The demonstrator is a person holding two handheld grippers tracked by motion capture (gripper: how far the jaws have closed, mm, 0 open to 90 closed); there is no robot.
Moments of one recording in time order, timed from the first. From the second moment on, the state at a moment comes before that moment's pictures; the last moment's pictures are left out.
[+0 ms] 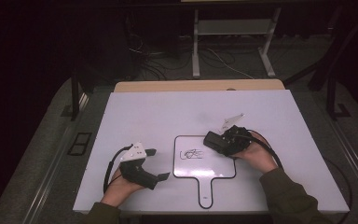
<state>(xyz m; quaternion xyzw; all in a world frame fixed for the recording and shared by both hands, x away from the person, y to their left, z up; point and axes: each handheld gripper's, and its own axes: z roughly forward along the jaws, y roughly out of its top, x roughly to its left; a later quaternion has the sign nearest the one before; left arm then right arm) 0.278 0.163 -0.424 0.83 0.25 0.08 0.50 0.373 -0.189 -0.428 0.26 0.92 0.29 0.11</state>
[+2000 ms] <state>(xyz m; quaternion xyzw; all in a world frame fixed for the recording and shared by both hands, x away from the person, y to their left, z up) 0.278 0.162 -0.425 0.83 0.25 0.08 0.49 0.369 -0.166 -0.426 0.25 0.92 0.26 0.12</state>
